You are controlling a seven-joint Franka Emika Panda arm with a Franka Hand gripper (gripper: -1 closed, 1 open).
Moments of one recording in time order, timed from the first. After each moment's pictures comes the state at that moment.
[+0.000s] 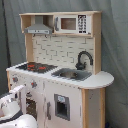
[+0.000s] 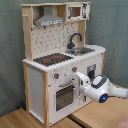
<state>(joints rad) -0.79 -1.46 1.67 -2.38 -0.73 2.98 1.46</state>
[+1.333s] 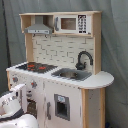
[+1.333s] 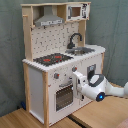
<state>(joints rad) -0.84 -1.44 1.67 -2.33 -0.73 2.99 1.44</state>
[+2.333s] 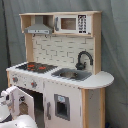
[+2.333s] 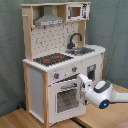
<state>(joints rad) -0.69 -1.37 1.72 -2.34 -0.64 2.71 1.44</state>
